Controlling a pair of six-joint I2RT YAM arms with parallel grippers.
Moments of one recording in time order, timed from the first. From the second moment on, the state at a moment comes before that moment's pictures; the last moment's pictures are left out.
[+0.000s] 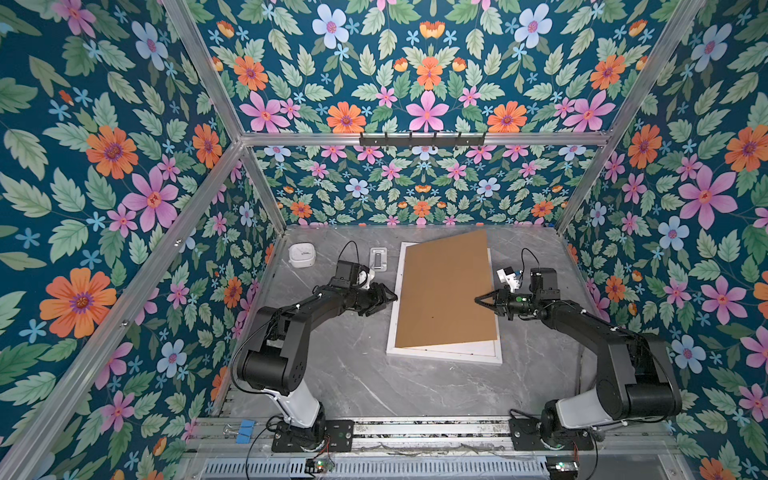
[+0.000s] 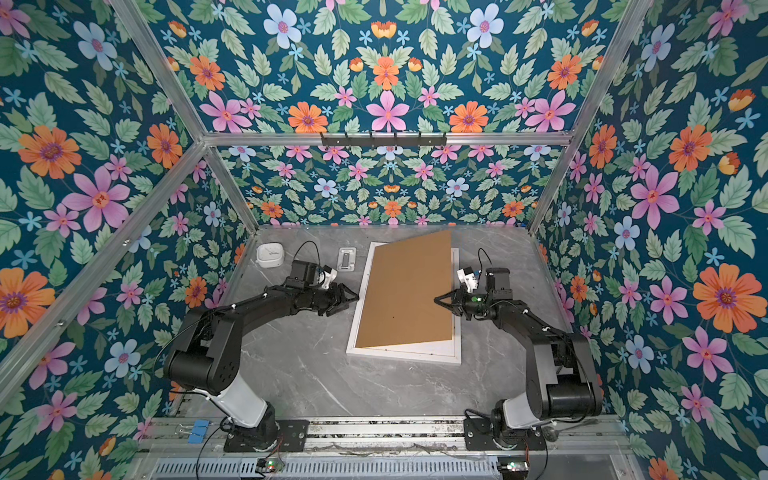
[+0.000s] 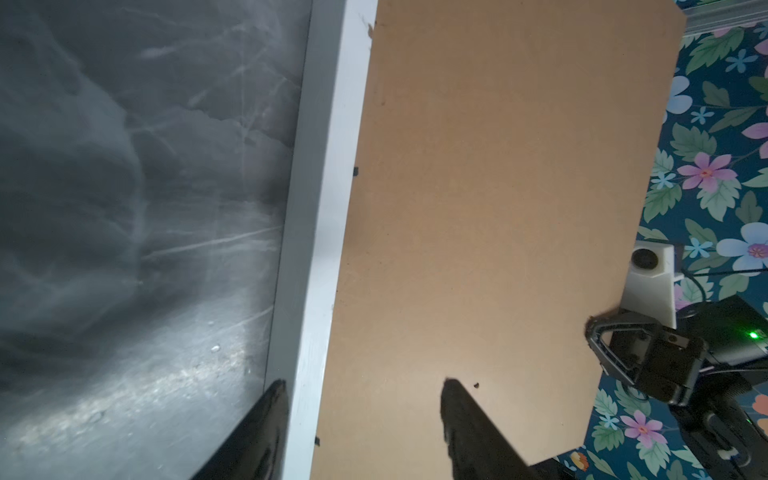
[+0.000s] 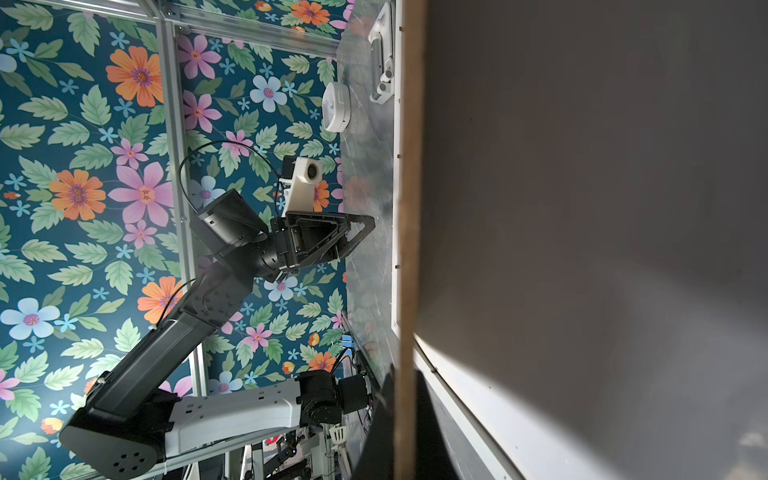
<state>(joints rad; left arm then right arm) -0.29 1.68 0.92 -0.16 0.67 -0.67 0.03 1.48 0.73 -0.05 -1.04 0.68</state>
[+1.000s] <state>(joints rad) -0.32 1.74 0.92 -0.12 0.67 -0.66 0.03 1.54 0.87 -0.46 -0.79 0.48</state>
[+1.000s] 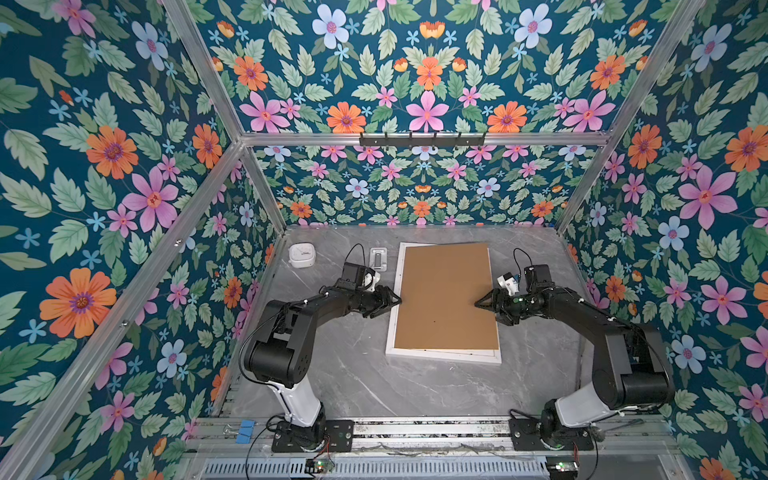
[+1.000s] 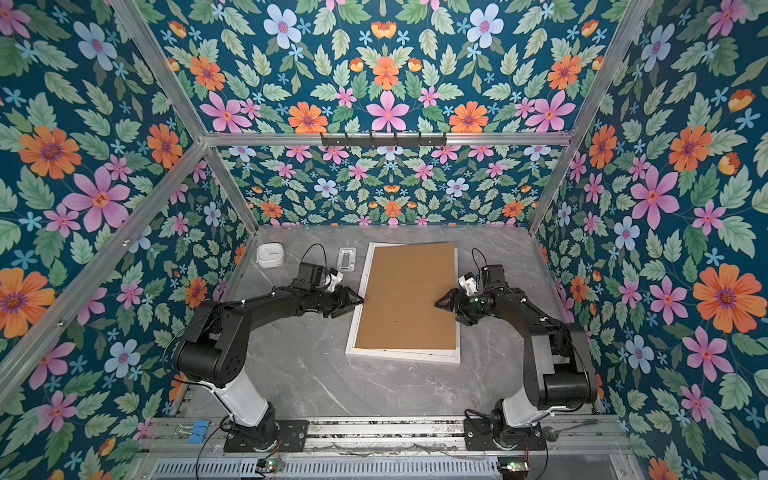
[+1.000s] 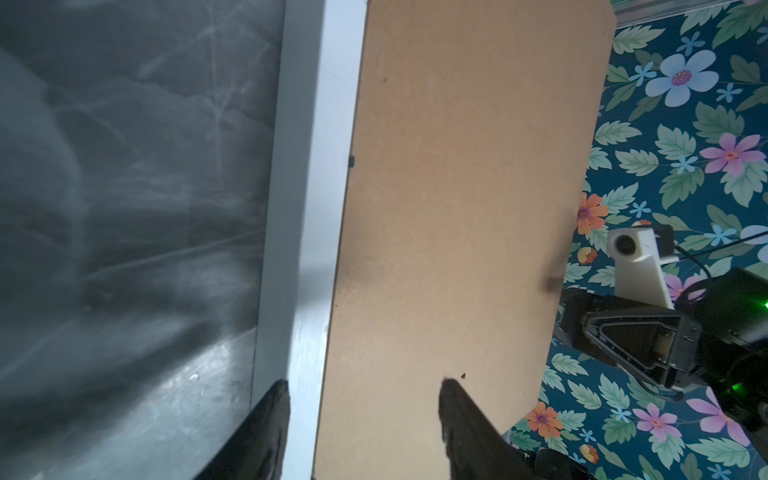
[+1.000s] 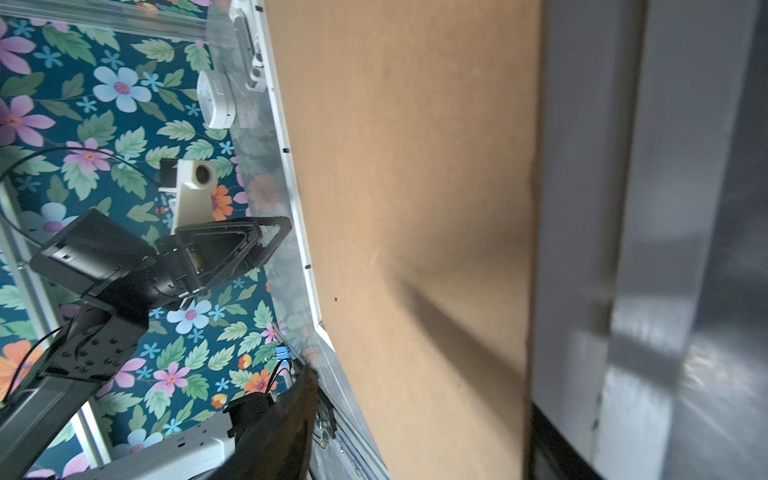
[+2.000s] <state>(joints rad) -0.33 1.76 0.93 -0.10 0.68 -0.66 0.10 1.63 1.01 -0.68 -0.58 0.40</state>
